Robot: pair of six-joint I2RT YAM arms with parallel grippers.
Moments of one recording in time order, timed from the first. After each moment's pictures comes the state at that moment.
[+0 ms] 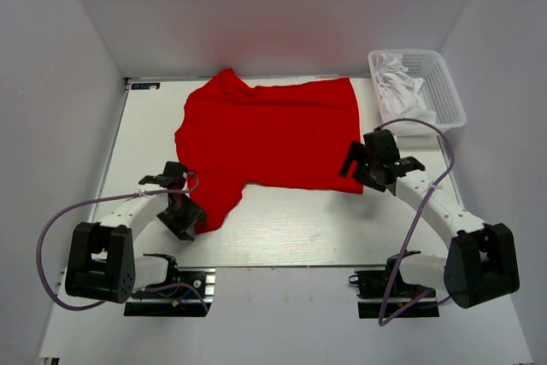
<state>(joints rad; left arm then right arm) -0.15 1.24 0.57 -0.82 0.04 -0.96 0.33 1.22 0.79 -0.51 0.08 0.60</state>
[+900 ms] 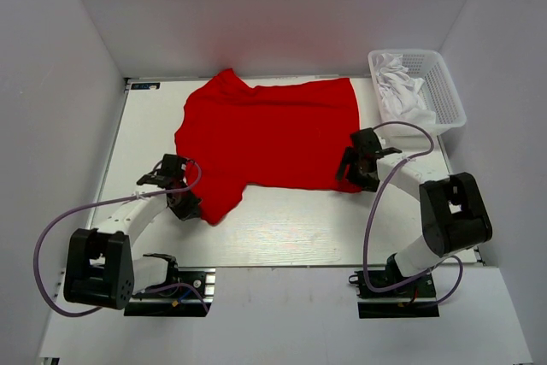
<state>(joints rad) -0.15 1.21 0.59 -0.65 0.01 -0.85 0.33 1.54 0.83 -0.44 0.13 0.61</state>
